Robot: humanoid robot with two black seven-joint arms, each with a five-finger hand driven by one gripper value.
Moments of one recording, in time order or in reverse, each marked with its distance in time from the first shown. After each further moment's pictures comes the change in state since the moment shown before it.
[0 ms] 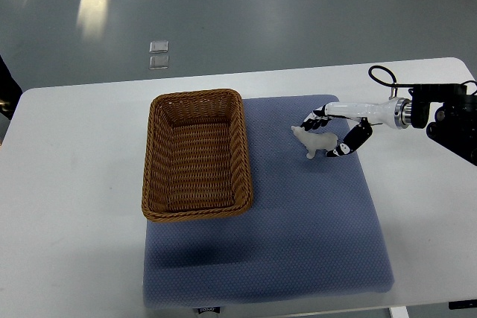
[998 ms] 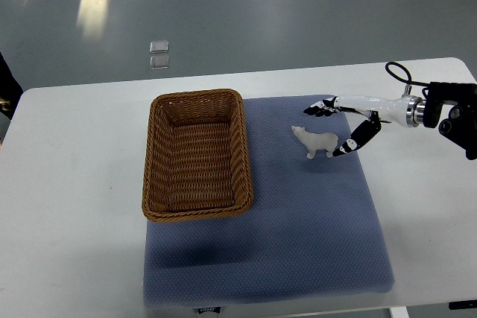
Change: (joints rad) left arm 0.000 0.000 0.000 0.001 0.000 0.000 0.001; right arm -0.039 -0.031 0.074 0.001 0.087 0.046 0.010
